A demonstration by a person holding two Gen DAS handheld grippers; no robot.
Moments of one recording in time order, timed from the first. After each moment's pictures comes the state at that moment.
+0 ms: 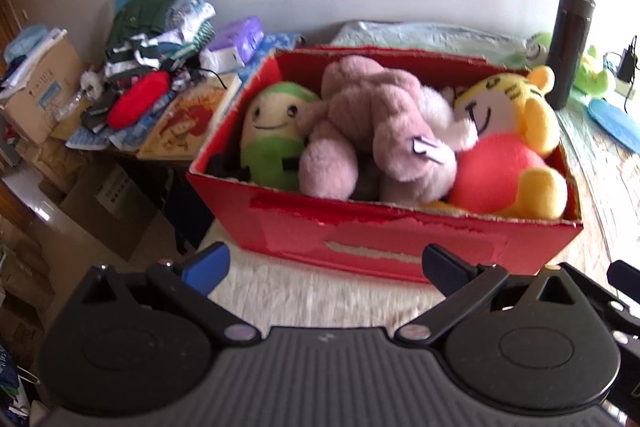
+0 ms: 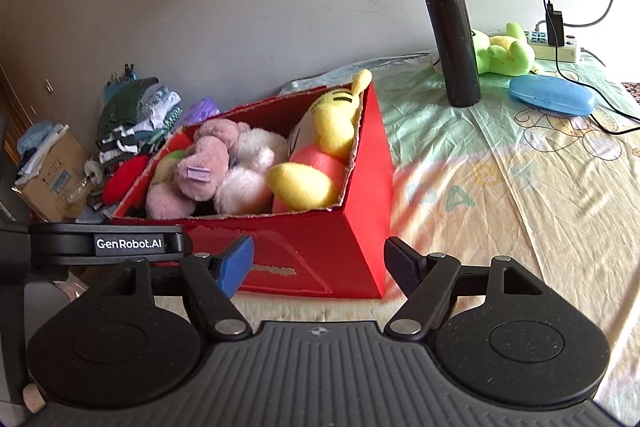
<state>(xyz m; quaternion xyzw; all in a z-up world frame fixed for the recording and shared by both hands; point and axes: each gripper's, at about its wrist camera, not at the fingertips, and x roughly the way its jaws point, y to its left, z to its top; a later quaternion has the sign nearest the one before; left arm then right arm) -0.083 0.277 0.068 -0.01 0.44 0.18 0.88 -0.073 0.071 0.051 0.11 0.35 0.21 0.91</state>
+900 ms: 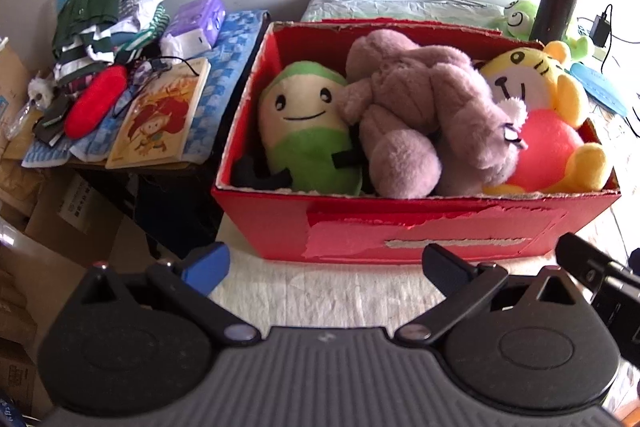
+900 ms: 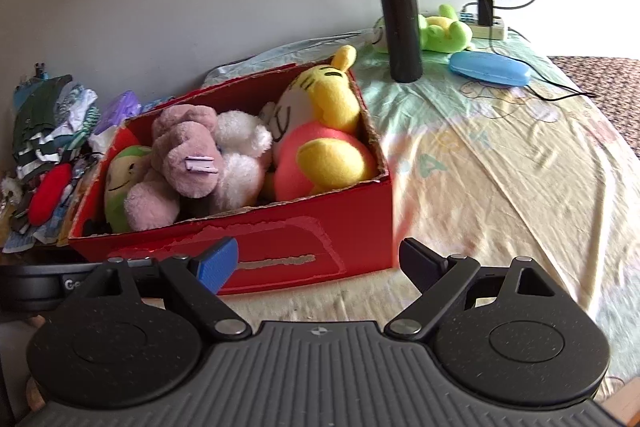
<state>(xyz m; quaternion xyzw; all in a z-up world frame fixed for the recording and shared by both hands) -0.073 0.355 0.057 -0.01 0.48 0.09 0.87 -0.083 0.157 0.058 0.09 0.39 0.02 0.92</state>
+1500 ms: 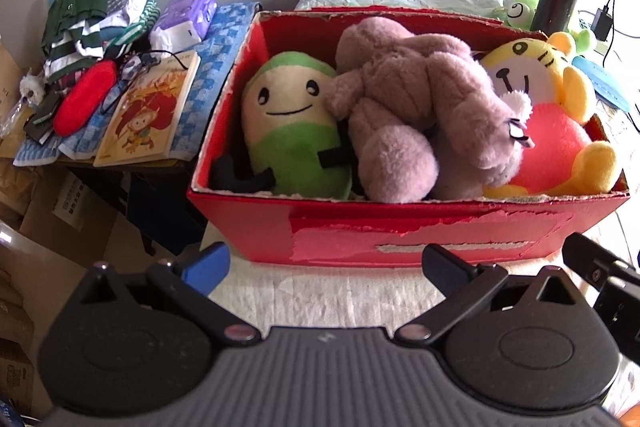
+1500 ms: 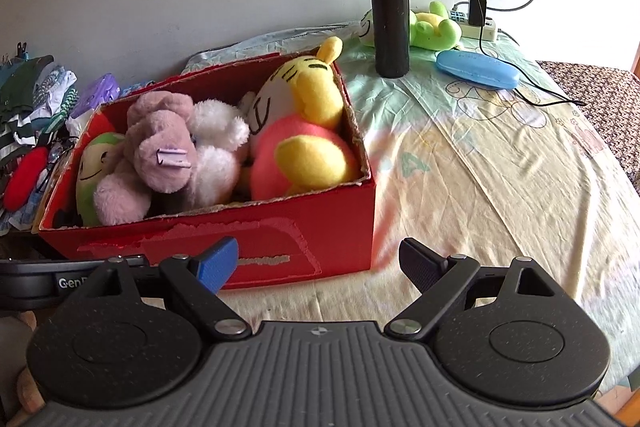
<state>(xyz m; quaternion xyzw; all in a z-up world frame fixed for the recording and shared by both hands) -0.059 0.349 0.047 -0.01 0.49 0.08 0.87 -0.070 0.156 0.055 0.06 0.40 0.01 0.91</state>
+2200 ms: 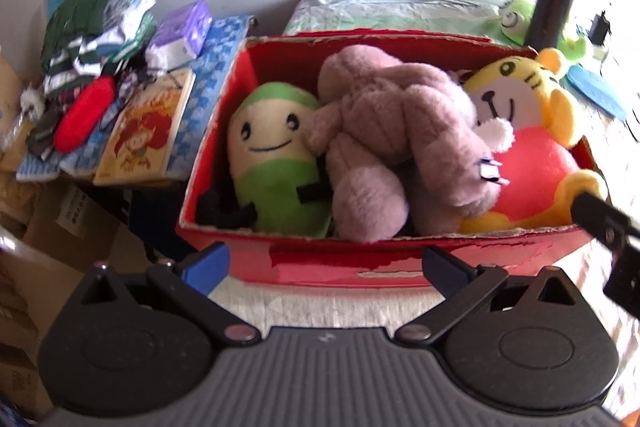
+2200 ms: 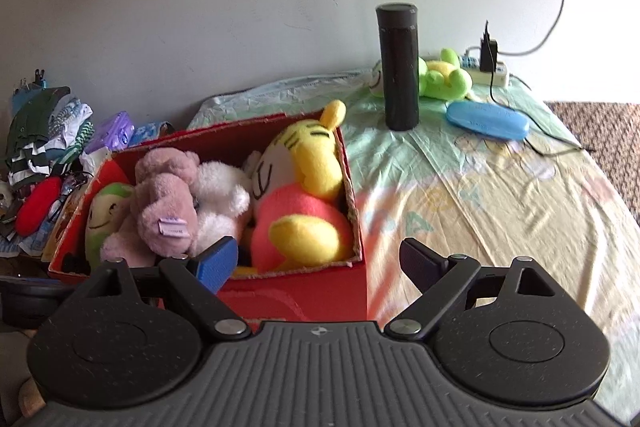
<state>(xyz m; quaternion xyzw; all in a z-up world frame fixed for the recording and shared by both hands) -0.043 0.333 0.063 0.02 0.48 0.08 0.87 -0.053 0.145 0.076 0.05 0.34 0.04 0.94</state>
